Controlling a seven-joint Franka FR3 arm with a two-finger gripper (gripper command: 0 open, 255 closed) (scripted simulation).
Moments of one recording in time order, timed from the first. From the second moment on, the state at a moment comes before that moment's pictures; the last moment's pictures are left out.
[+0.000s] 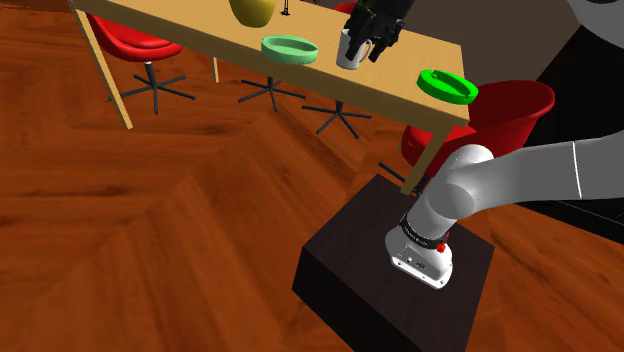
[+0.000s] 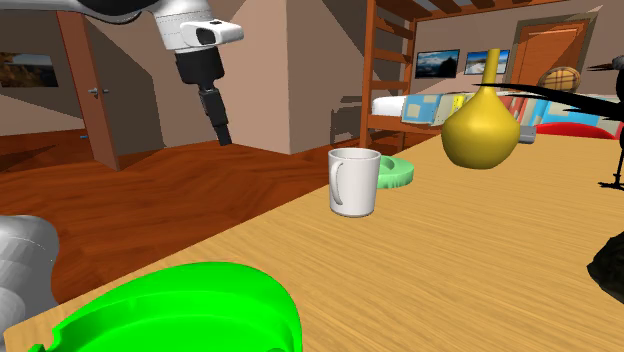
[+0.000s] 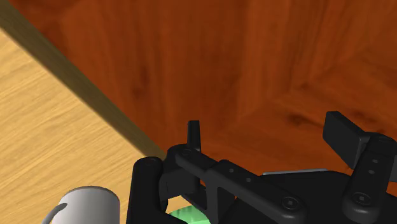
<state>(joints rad) -0.01 -0.81 -0.02 -2.27 0.11 1.69 0.17</state>
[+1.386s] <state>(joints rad) -0.08 -0.11 -0.18 -1.64 -0.08 1.59 -0.10</state>
